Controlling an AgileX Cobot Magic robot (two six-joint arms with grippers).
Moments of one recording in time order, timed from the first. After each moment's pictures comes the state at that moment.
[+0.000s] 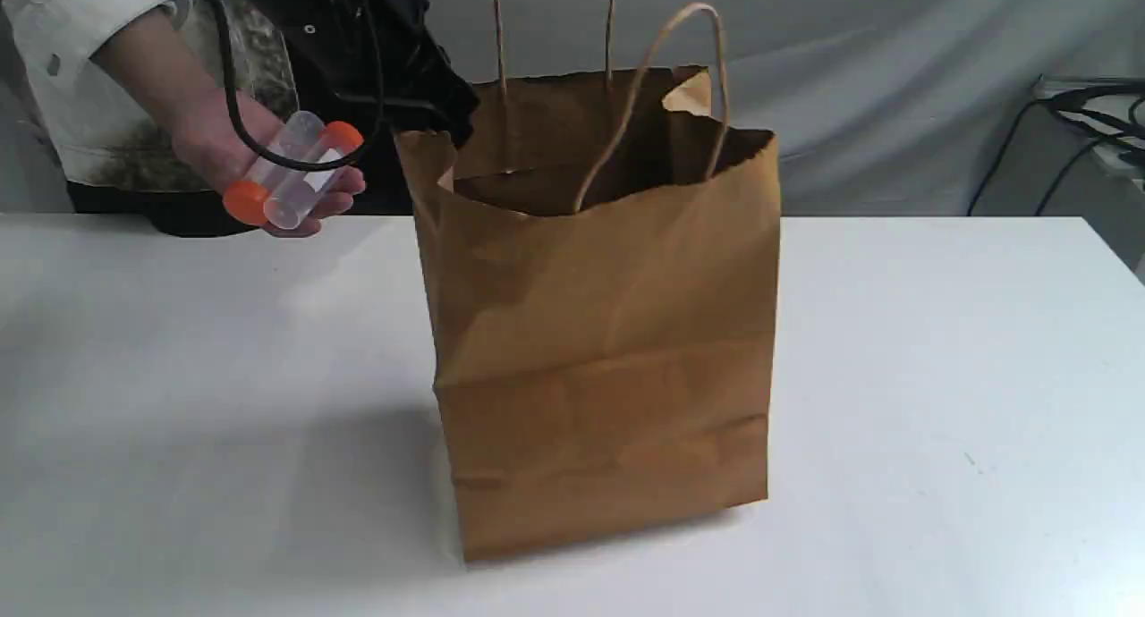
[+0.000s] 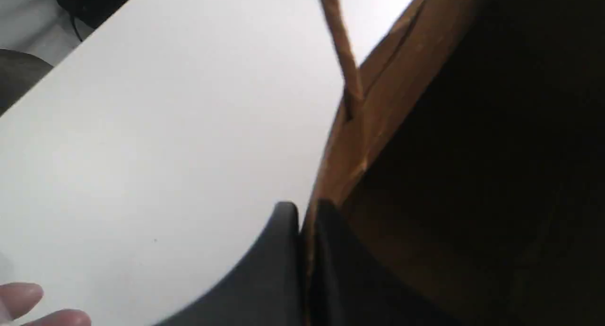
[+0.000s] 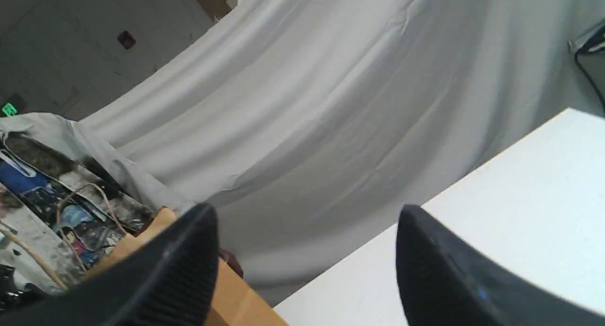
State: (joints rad) left arm -0.27 2.17 -2.19 -0.38 1.22 0.62; right arm -0.03 0.01 0.00 0.42 -0.02 0.30
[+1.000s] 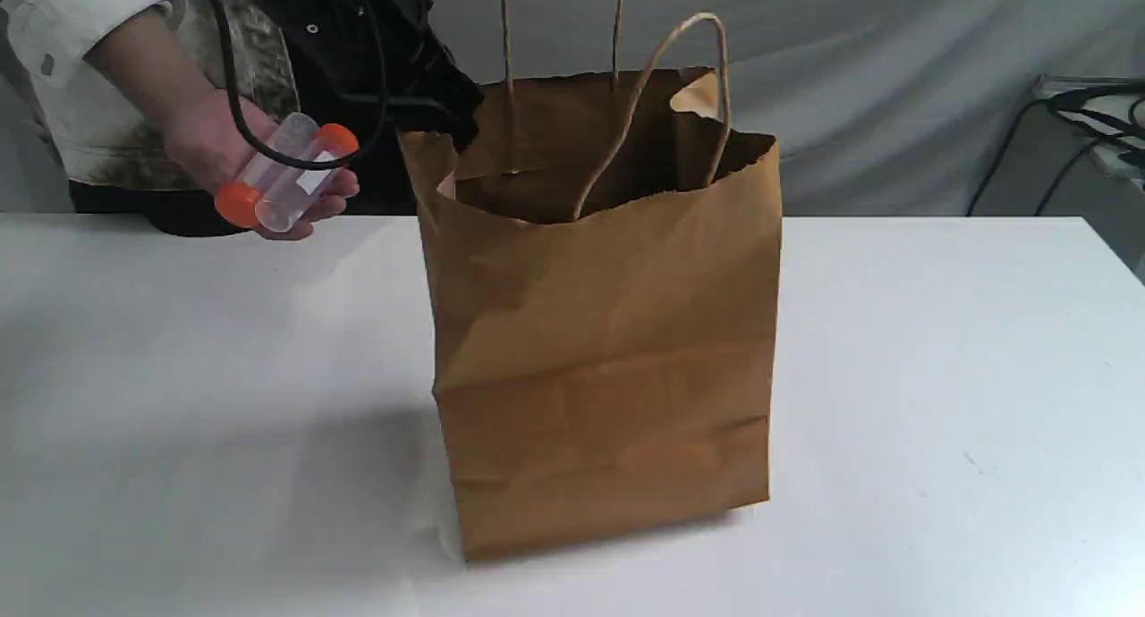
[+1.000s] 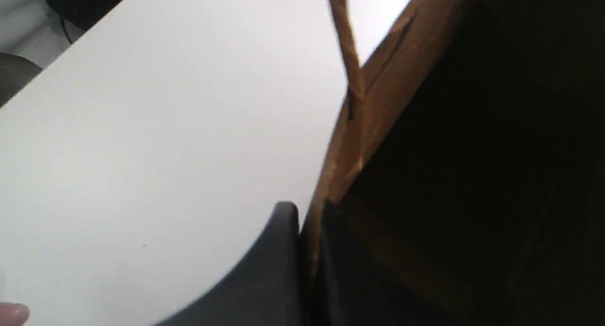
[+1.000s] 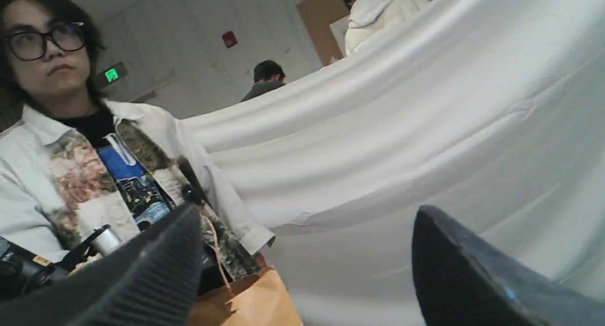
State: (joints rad) left arm -0.27 2.17 -2.19 -0.40 1.22 0.61; right arm 0.19 0.43 -0.30 0.04 -0.31 0.34
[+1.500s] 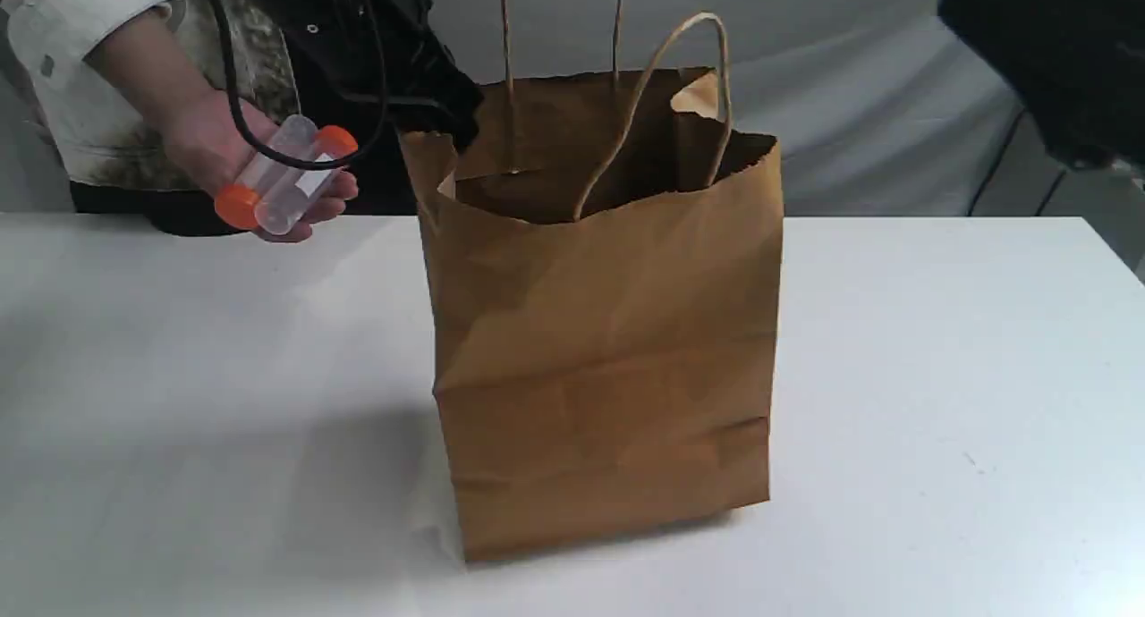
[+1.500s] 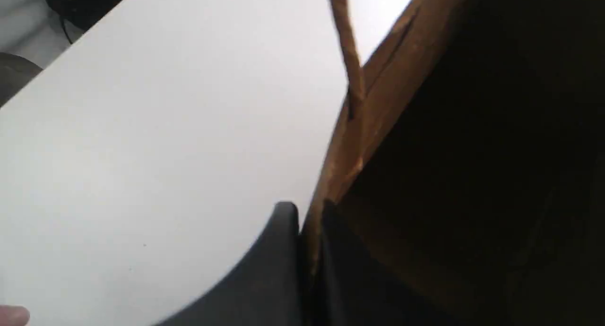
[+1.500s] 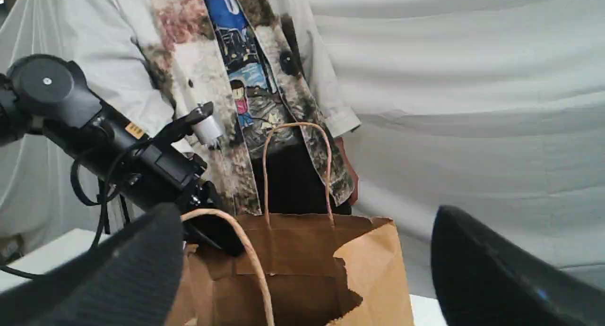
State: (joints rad) left arm -0.27 2.17 -2.19 -0.40 1.22 0.61; right arm 0.42 0.89 -0.76 -0.57 -0.07 0.67
